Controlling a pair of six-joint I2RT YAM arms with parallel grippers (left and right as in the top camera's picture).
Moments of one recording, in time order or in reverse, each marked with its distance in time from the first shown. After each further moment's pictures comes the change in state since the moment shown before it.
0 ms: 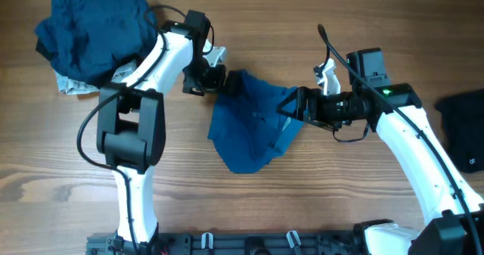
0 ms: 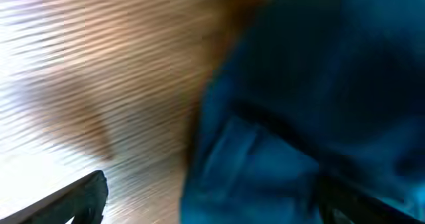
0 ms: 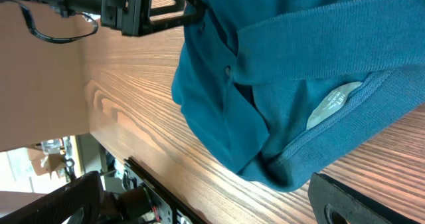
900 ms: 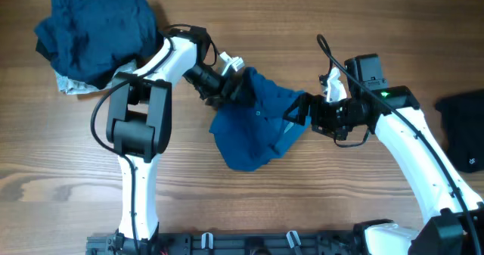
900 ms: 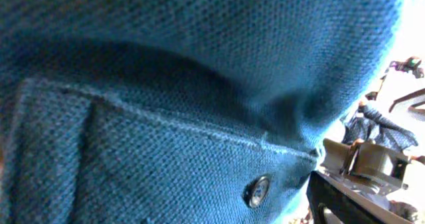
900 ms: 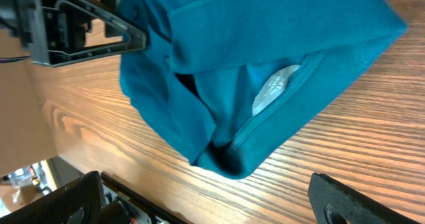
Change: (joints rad) left arm 0.004 0.121 0.004 -0.074 0.447 0.217; right arm 0.000 0.000 -0.033 -0.054 0.158 0.071
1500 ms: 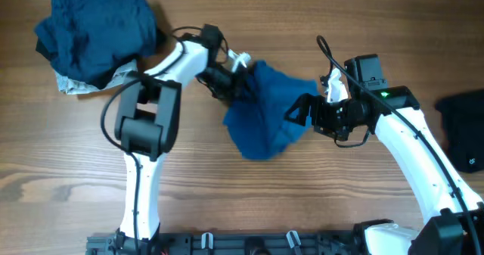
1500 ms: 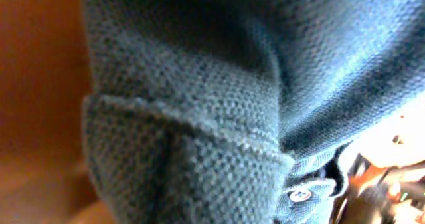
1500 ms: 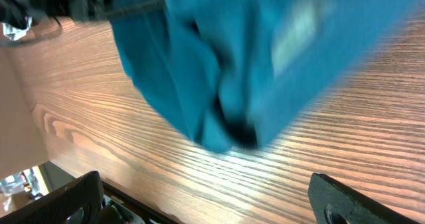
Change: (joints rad) left arm -0.026 0.033 -0.001 0.246 0.019 -0.309; right arm 0.000 0.000 0.000 -0.008 0.023 -0.001
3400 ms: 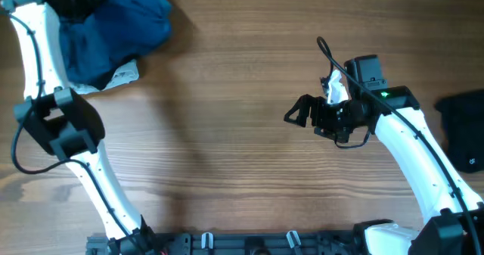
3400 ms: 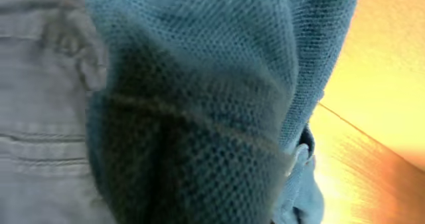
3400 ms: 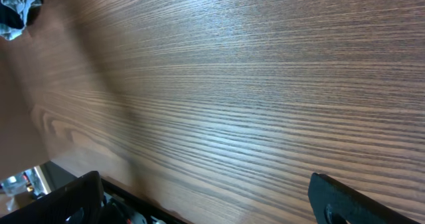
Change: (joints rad) left arm 0.620 0.041 0.713 -0.067 -0.359 -0.222; right arm 0.000 0.000 0.000 -0.019 0.002 0.009
